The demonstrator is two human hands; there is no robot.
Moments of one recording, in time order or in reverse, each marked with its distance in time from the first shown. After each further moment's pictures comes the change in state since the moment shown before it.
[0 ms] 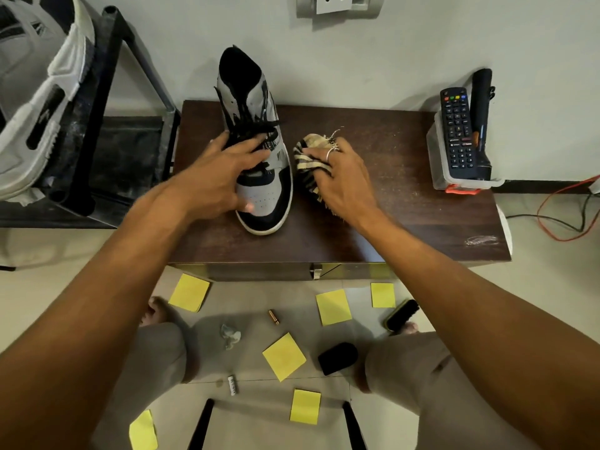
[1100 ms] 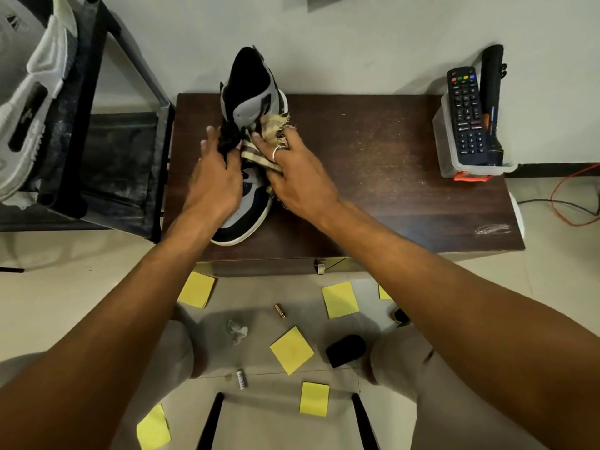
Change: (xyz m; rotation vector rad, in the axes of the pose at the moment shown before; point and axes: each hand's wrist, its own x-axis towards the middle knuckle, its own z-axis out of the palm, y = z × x) left_hand 0.017 0.001 0.047 -0.464 0.449 -0.437; right_hand 0.007 -0.041 0.036 0.004 -0.165 -0.158
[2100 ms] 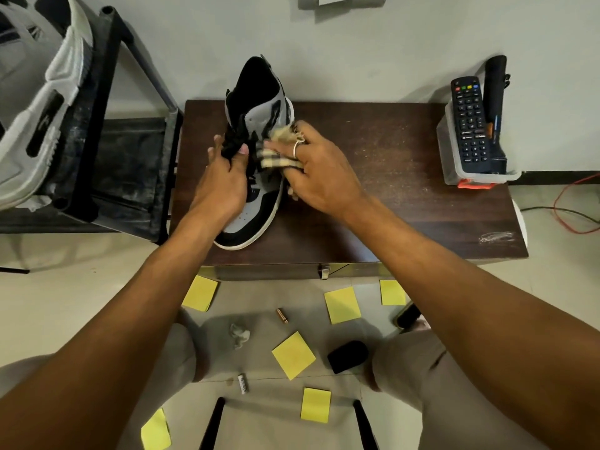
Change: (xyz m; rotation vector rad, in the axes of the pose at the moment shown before) left_hand 0.008 -0.004 -0.001 -0.083 -0.060 -0.042; right_hand 0.002 0.007 -0.027 -0.077 0.045 -0.119
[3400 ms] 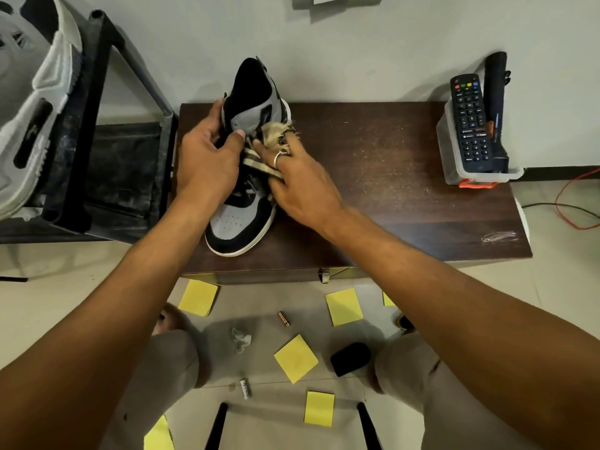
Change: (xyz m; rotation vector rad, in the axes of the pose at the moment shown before) left_hand 0.012 0.024 -0.015 -0.332 0.132 0.268; right_hand 0.005 -0.012 0.023 0.027 -0.063 0.107
